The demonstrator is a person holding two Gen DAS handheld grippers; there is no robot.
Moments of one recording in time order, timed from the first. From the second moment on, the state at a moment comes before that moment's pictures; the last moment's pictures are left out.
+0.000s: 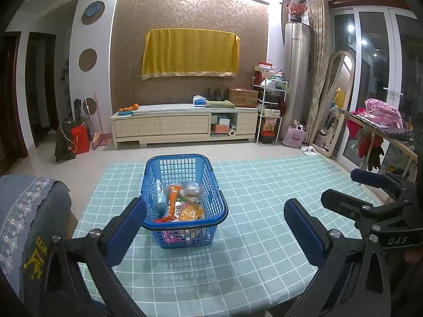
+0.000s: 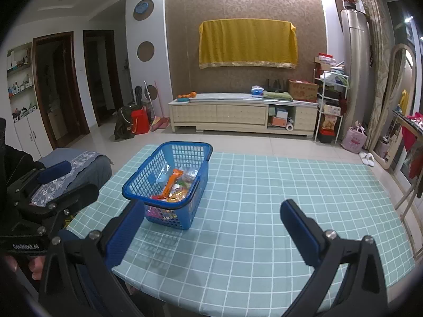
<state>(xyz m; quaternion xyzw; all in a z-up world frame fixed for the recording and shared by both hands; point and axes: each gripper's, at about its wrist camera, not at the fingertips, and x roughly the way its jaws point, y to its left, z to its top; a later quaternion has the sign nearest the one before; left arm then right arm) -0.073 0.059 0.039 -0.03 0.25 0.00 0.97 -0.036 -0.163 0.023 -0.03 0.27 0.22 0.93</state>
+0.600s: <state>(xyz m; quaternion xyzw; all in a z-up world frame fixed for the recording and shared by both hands) -0.073 0.058 0.037 -0.03 0.25 0.00 0.97 -0.039 -0.162 0.022 -0.03 0.27 0.22 0.94</state>
